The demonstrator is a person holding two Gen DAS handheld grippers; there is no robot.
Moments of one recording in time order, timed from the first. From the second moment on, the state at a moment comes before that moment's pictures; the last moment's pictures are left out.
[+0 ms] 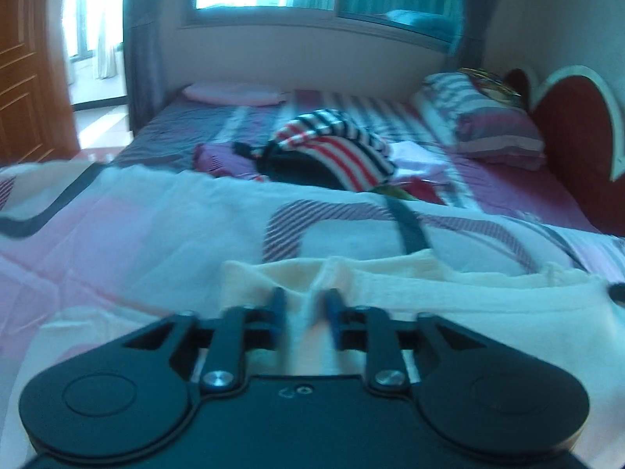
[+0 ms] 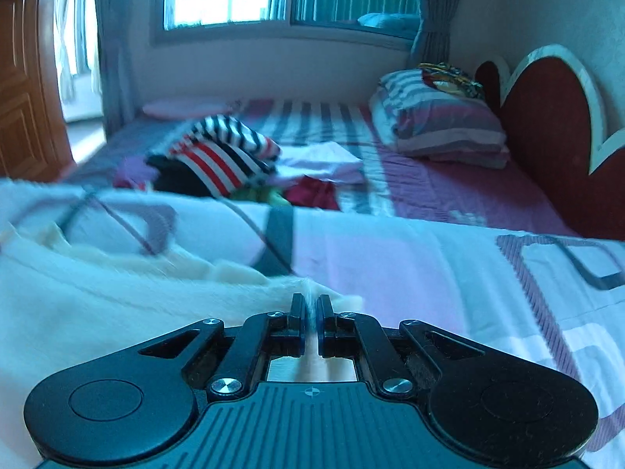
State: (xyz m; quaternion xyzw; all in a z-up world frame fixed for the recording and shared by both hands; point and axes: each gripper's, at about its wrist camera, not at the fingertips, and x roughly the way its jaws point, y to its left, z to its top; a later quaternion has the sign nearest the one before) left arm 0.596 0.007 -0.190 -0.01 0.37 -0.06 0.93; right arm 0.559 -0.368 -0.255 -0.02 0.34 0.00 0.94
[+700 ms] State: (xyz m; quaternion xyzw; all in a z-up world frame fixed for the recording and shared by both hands) left arm 0.553 -0.023 -0.194 -0.02 0.37 -0.12 0.92; right arm 0.520 -0.313 -0.260 0.01 0.35 0.07 0.93
